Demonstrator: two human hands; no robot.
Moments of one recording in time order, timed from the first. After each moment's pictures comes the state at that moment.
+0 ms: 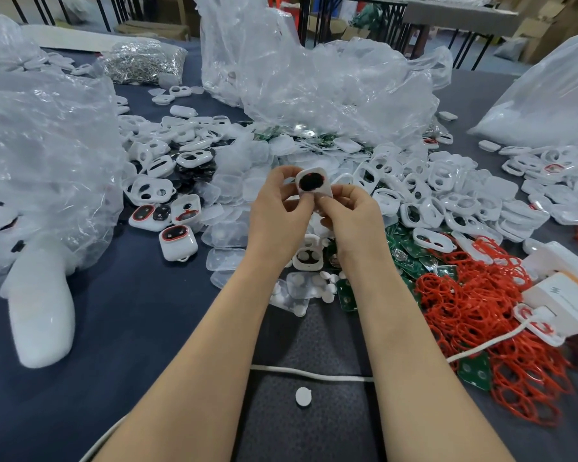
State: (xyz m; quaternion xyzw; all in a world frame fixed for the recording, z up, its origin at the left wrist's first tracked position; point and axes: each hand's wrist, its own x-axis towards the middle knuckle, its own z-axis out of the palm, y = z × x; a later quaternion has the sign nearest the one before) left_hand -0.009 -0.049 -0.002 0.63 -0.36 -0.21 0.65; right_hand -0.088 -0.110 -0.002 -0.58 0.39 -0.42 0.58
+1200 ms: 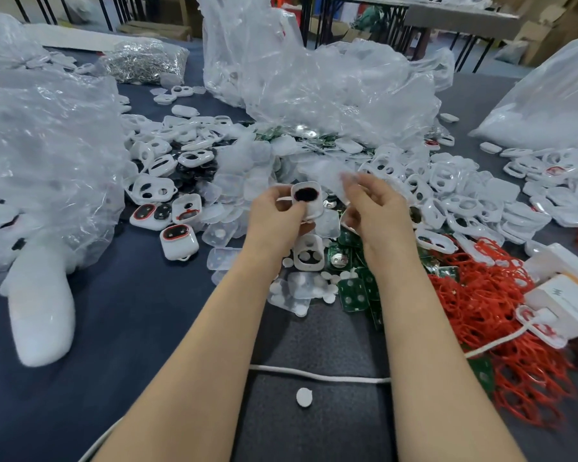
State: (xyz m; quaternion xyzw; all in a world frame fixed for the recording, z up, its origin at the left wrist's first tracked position) left_hand -0.006 -0.055 -0.004 0.59 -0.23 -0.34 0.69; right_hand -0.111 -0.128 0.002 -0.59 0.37 -0.42 0.58
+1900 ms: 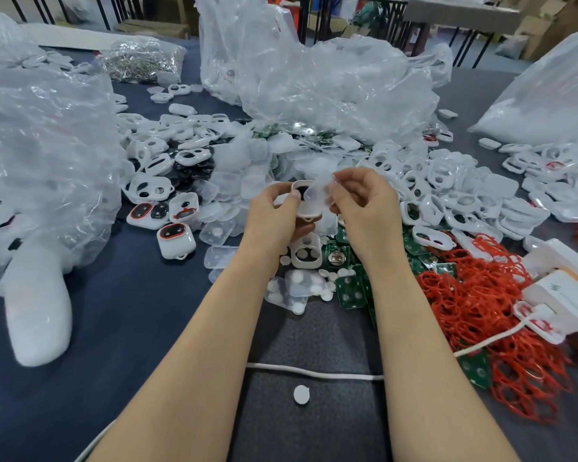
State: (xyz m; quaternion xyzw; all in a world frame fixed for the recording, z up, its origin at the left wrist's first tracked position) left_hand -0.007 -0.056 -0.007 0.57 -0.21 -0.37 0.70; right_hand -0.107 -0.121 0.001 -0.69 0.32 -0.45 0.47
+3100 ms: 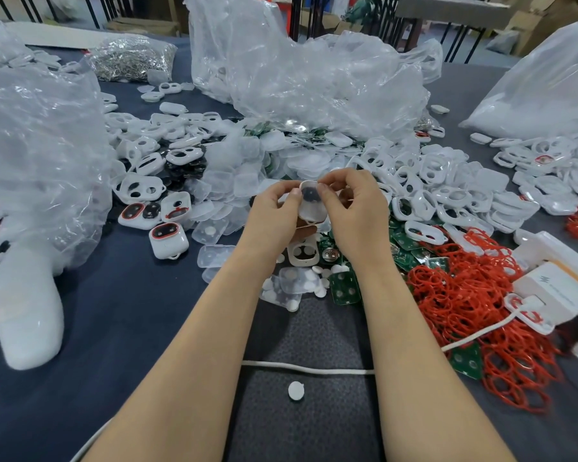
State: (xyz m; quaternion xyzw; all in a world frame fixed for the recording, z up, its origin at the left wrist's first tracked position) left_hand -0.011 -0.055 -0.007 0.61 -0.28 -0.37 0.64; right_hand -0.106 -0.121 -0.004 -0.76 0.35 -0.44 0.33
